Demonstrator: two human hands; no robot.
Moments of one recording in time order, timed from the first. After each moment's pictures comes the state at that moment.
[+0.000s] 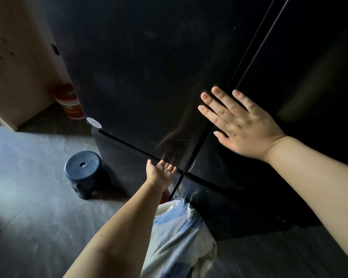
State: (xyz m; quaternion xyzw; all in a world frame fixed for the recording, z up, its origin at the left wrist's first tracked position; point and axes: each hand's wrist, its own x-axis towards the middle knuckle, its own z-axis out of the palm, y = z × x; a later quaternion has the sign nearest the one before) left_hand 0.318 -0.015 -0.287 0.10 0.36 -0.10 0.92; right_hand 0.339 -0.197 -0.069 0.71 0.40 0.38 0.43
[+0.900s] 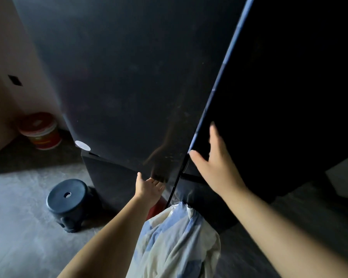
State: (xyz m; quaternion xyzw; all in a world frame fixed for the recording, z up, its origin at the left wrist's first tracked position) left_hand 0.279 0.035 -0.285 0.22 0.33 -0.24 0.89; right_hand 0.214 -0.109 -0.092 0.92 0.00 0.10 -0.38
